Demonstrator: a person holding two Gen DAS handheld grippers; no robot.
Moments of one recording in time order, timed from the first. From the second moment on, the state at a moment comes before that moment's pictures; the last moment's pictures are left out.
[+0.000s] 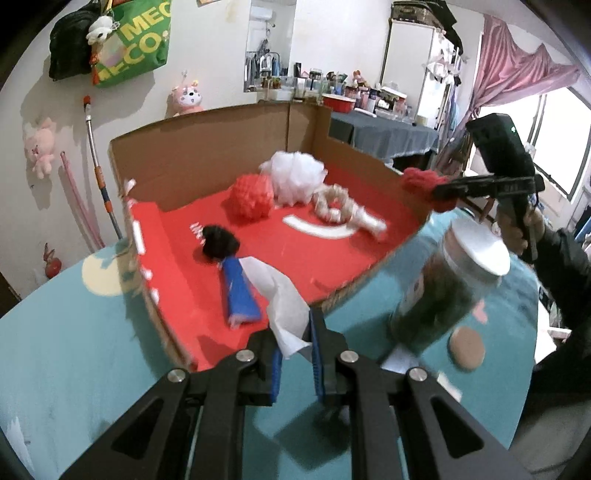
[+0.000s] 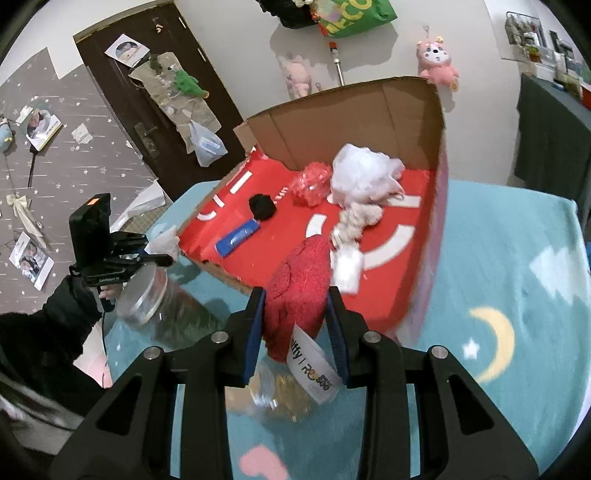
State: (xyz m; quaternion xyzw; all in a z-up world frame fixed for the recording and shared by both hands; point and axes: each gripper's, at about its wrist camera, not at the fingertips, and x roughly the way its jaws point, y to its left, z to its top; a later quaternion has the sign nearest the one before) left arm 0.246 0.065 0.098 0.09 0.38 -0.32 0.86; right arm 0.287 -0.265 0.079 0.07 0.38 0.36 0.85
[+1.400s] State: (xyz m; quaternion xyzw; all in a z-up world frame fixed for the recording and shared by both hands) left arm 0.360 -0.024 0.047 0.11 0.52 -0.26 0.81; right arm 0.440 -0.143 0.036 0.01 0.58 0.25 0.78
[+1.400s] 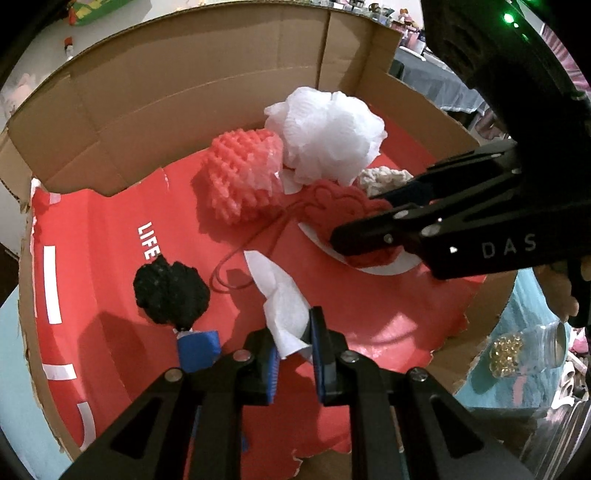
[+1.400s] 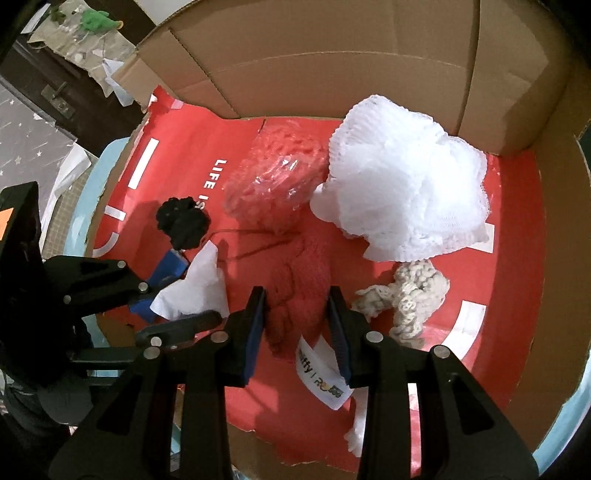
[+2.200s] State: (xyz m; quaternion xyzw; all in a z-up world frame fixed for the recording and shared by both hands) left arm 0.288 0.008 0.130 0.06 0.42 -0.25 0.87; right arm 0.386 -0.167 0.105 0.06 0.51 0.25 0.82
